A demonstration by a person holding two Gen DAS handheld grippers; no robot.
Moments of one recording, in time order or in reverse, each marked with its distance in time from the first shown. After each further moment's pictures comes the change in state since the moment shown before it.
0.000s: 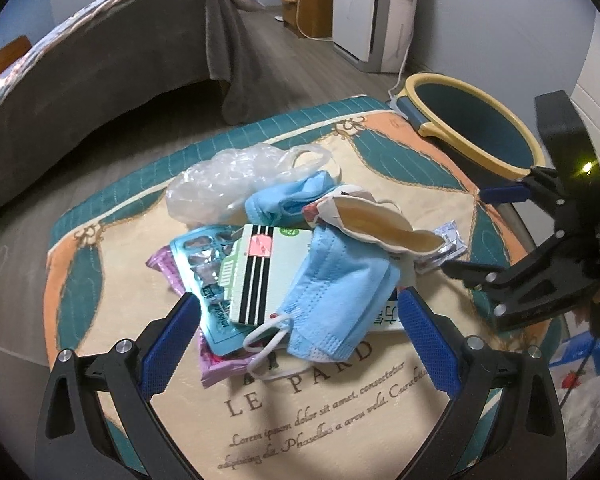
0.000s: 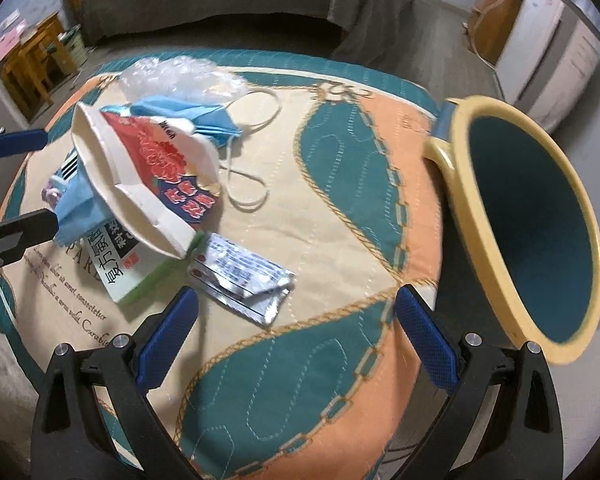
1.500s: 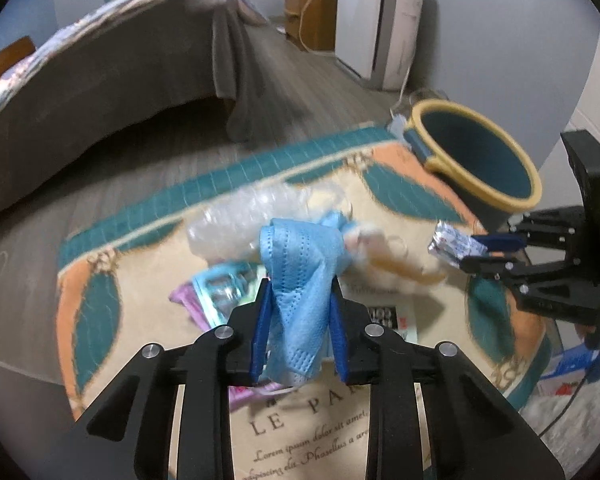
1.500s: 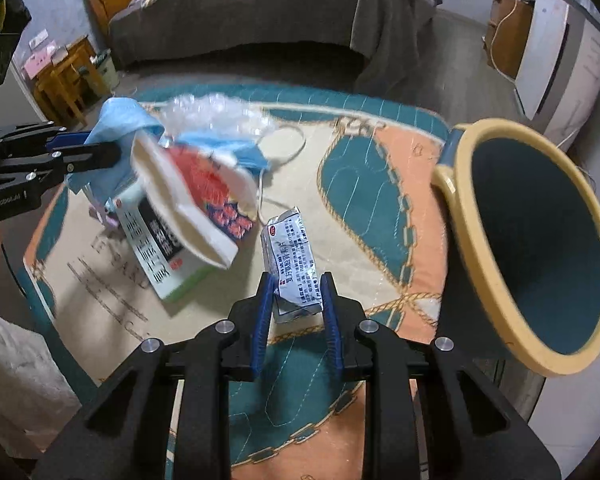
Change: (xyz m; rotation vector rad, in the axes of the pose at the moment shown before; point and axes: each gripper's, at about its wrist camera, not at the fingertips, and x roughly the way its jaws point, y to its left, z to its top) left arm -0.018 0.016 0.025 -0.006 -0.055 -0.003; right arm -0.036 -0.011 -0.001 0.015 -0.108 0.127
